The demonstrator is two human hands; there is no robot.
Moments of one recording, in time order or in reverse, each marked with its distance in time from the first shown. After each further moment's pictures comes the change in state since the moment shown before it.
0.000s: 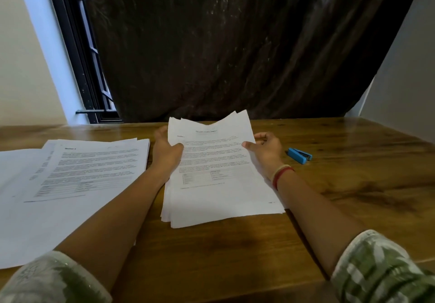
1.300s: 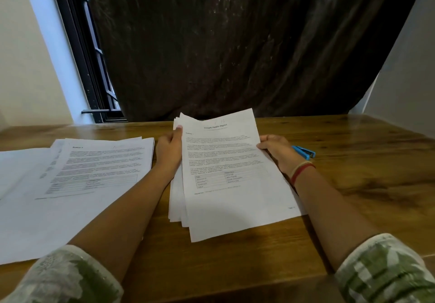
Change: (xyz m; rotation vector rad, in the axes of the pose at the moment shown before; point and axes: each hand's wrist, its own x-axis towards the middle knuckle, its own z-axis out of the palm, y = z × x) left_hand 0.010 -0.009 0.003 -0.120 0.035 -0.001; right_hand 0.013 -0.010 -0.026 -0.160 -0.229 0.130
